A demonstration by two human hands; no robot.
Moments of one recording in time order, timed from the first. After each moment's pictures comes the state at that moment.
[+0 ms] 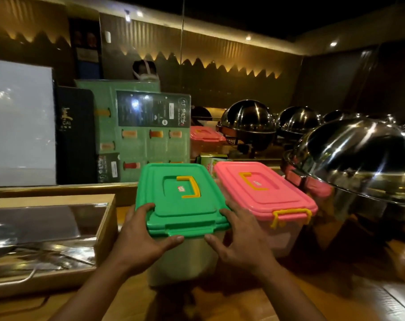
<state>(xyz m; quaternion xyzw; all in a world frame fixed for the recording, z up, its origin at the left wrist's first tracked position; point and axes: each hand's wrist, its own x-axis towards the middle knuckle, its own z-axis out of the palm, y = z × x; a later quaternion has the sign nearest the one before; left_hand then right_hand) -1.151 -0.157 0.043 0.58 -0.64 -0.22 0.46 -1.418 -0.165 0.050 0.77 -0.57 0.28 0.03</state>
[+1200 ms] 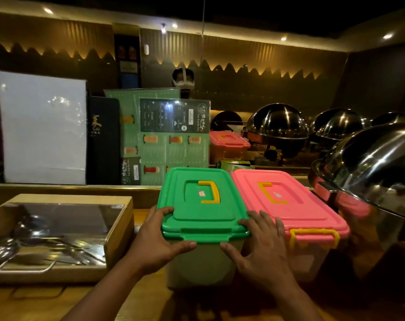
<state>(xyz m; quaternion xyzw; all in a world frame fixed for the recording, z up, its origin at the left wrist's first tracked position) -1.176 -0.172 0.047 0.57 -0.64 -0.24 0.46 -1.451 -0.195 0.036 0.75 -0.55 0.35 0.07</state>
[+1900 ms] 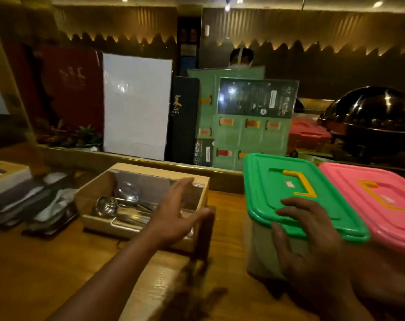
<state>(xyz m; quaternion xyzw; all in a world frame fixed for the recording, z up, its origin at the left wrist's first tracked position) -1.024 -0.132 0.043 0.62 -0.61 -0.16 0.47 -1.312 -0.144 0.072 0.77 -0.32 0.55 0.02</state>
